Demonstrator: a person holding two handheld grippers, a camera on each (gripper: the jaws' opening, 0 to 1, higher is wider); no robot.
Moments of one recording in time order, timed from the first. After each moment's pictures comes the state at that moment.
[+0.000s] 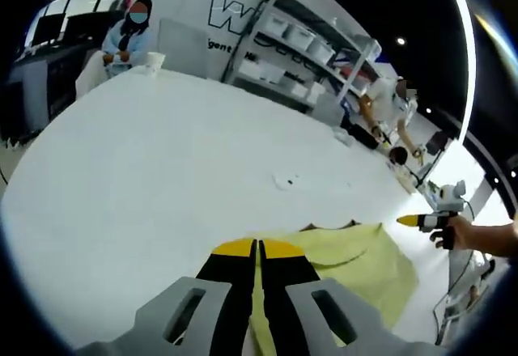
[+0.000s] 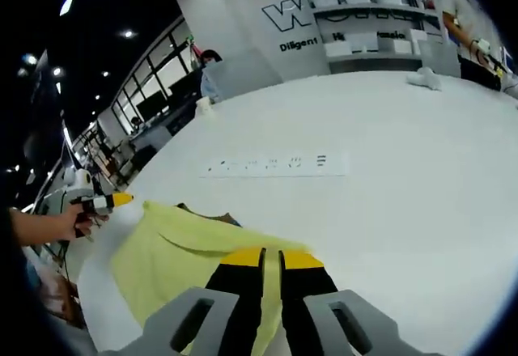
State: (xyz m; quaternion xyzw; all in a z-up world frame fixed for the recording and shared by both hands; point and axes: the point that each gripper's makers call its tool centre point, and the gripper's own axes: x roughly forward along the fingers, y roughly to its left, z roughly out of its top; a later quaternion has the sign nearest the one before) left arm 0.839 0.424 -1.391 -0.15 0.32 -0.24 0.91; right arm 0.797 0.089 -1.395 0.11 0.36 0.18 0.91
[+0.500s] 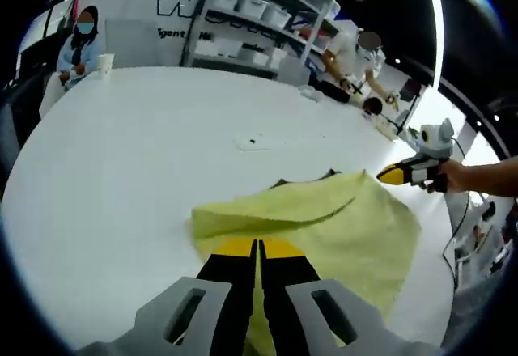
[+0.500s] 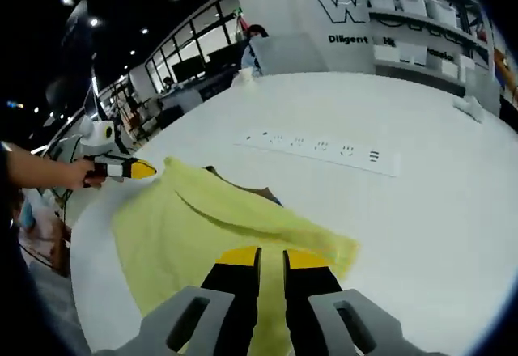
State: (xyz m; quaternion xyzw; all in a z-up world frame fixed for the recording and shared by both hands) left arm 0.816 0.389 -1.416 -0.05 0.34 -0.33 0.88; right arm 0.782 0.135 -1.413 0.00 0.37 0.28 0.89
